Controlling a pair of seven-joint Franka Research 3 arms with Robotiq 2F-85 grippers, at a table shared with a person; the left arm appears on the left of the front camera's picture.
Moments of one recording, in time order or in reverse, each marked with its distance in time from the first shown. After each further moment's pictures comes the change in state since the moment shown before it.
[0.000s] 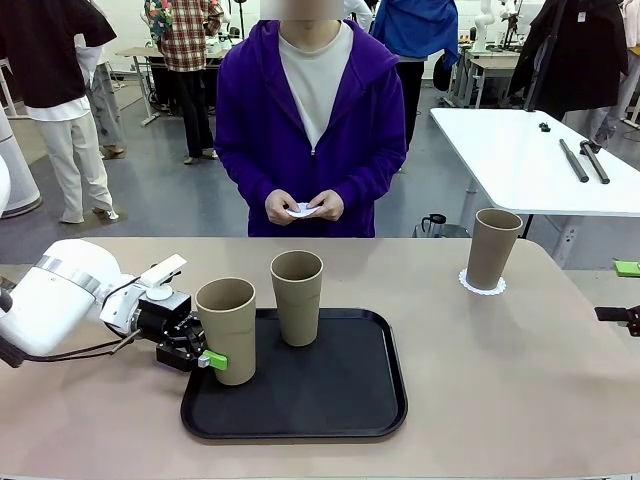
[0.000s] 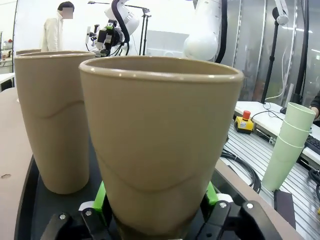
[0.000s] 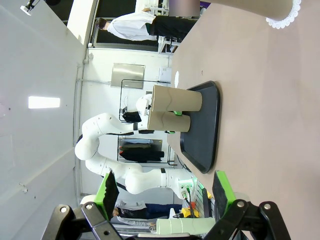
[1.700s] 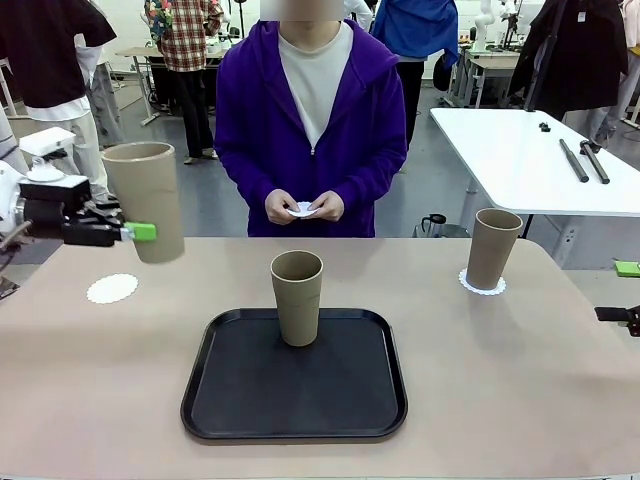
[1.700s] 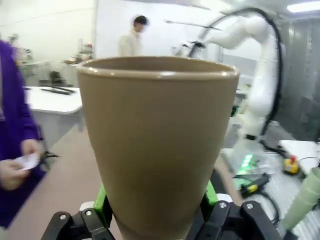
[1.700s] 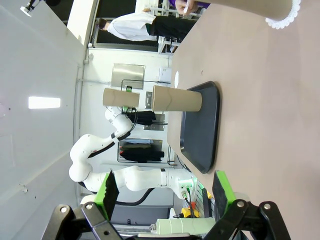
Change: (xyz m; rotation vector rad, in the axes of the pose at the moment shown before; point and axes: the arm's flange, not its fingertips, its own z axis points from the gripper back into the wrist) left arm 0.180 -0.053 0.161 0.466 -0.045 0.004; right arm 0.000 0.000 0.000 0.000 -0.001 -0.001
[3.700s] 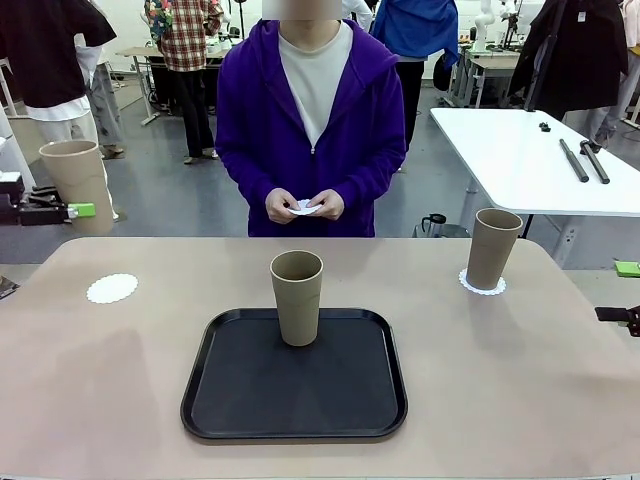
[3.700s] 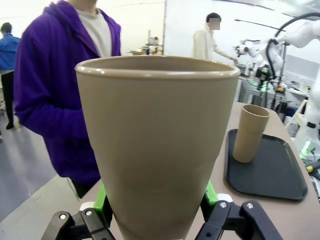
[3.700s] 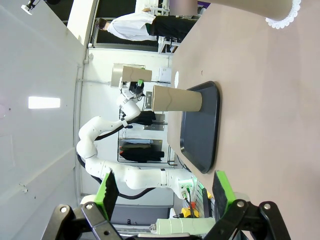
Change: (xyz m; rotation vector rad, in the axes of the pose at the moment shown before) left arm -0.064 0.116 0.132 0.266 0.012 0.015; right arm 0.000 0.000 0.000 0.000 0.000 0.000
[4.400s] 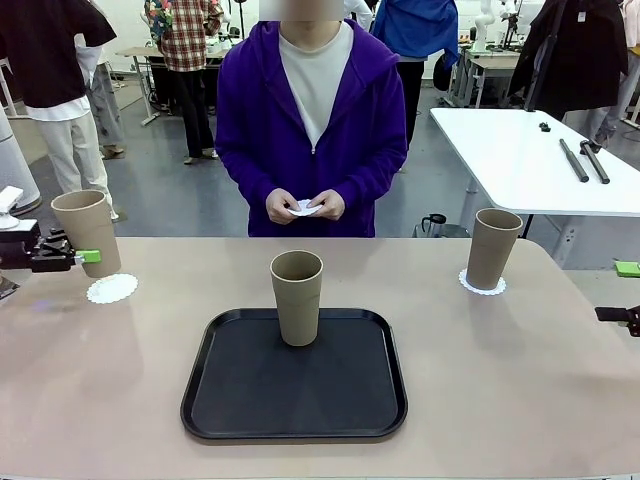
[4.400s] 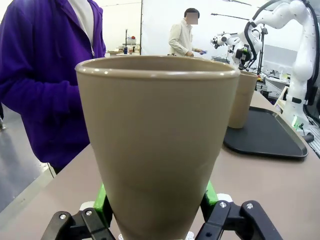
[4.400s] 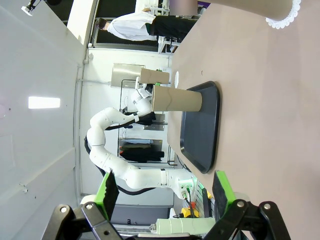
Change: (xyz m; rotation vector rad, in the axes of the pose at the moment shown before) left arm -0.097 0.028 -0.003 -0.113 -0.004 -0.023; right arm 0.000 0.000 0.000 0.000 0.000 0.000
